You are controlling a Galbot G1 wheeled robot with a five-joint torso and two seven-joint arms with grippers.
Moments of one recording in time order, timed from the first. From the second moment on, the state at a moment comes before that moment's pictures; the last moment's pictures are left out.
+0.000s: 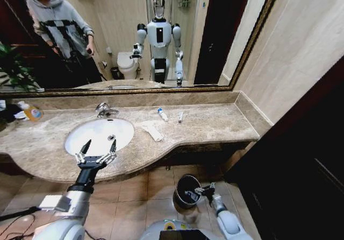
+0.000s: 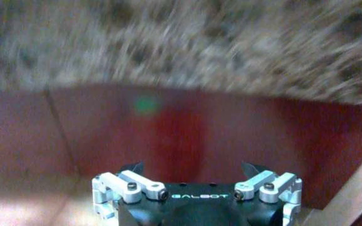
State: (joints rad) left arm 1.84 -1.36 -0.82 -2.47 -0.37 0.04 0.05; right arm -1.52 1.31 0.47 1.52 0.16 0.11 -0.05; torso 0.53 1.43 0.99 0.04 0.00
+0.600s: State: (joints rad) left arm 1.84 -1.36 -0.82 -2.47 -0.37 0.04 0.05; right arm -1.78 1.33 0.64 2.15 0.36 0.03 -0.02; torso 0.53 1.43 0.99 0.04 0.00
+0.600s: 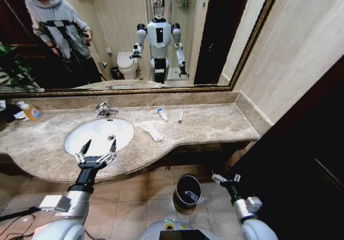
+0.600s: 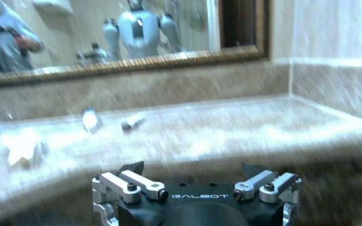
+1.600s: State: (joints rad) left arm 1.84 -1.36 -0.82 -2.47 -0.37 0.04 0.05; right arm -0.91 1.18 0.17 1.63 0.33 -0.14 0.01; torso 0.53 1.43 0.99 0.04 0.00
